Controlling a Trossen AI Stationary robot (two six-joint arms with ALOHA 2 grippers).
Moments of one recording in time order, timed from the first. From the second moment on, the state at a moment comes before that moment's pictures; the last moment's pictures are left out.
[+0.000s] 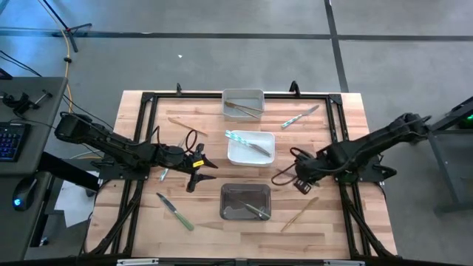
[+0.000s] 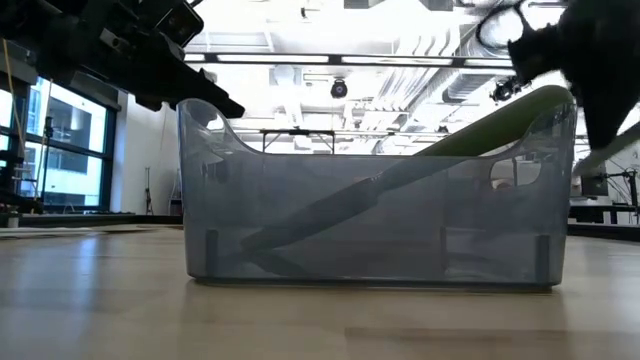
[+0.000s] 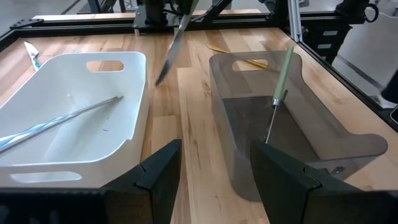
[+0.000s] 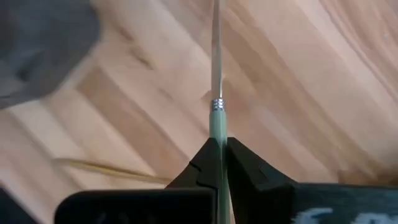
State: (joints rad) left arm -0.18 1.20 0.37 0.47 -0.04 -0.01; right arm 0.35 1.18 0.86 -1.02 0.03 1.08
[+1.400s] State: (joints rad) left arm -0.18 1.20 0.37 0.48 -0.04 -0.03; right arm 0.59 1.48 0.63 -0.61 0.12 1.26
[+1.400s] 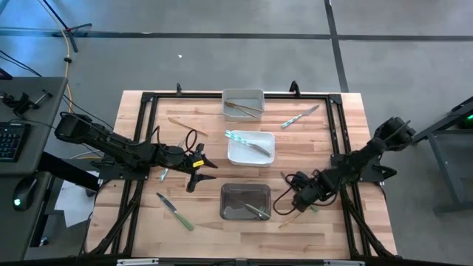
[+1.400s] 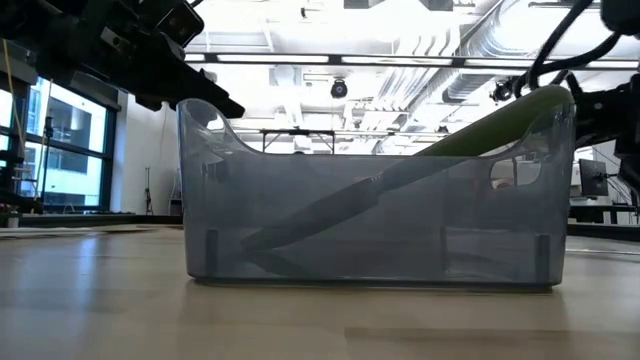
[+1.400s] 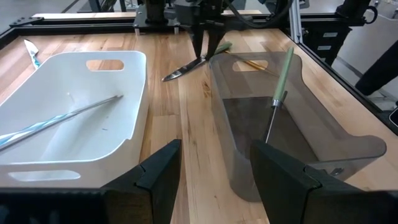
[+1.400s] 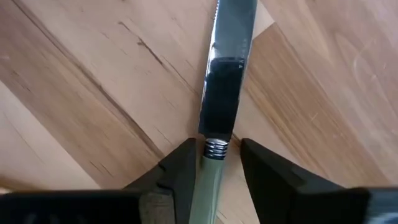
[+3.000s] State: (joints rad) left arm -0.19 1.20 0.37 0.47 -0.06 -0.03; right arm 0.42 1.83 1.61 -1.03 -0.10 0.79
